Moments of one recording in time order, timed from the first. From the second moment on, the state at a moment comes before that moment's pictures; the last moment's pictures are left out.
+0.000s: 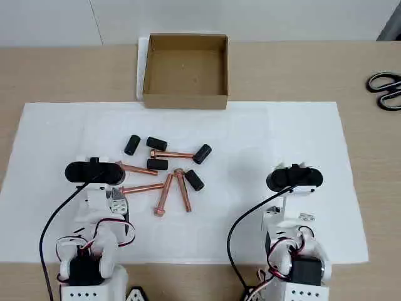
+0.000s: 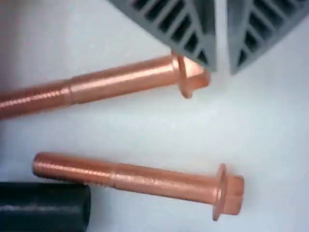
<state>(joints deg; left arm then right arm) -6.2 -103.3 92.4 65.6 1.8 3.3 -103.3 91.0 72.6 2.4</state>
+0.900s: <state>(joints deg) -6.2 -103.3 92.4 65.6 1.8 2.4 -103.3 92.6 66.6 2.4</state>
